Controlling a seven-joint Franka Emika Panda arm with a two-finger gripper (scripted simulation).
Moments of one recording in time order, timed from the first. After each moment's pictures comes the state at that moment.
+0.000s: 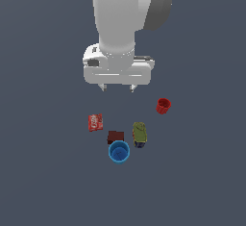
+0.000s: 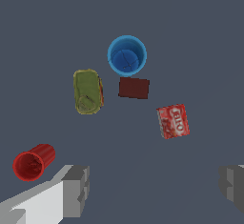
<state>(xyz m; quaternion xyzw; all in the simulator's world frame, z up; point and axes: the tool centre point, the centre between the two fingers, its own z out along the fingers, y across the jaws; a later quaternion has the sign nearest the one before) -0.008 -0.017 0.296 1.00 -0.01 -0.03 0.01</state>
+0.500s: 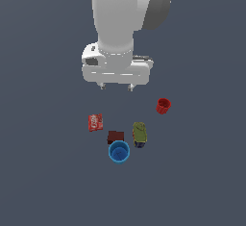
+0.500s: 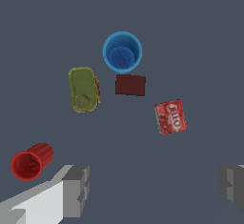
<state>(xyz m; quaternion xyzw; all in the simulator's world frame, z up) -0.012 -0.022 0.296 1.00 -0.02 -0.03 0.01</state>
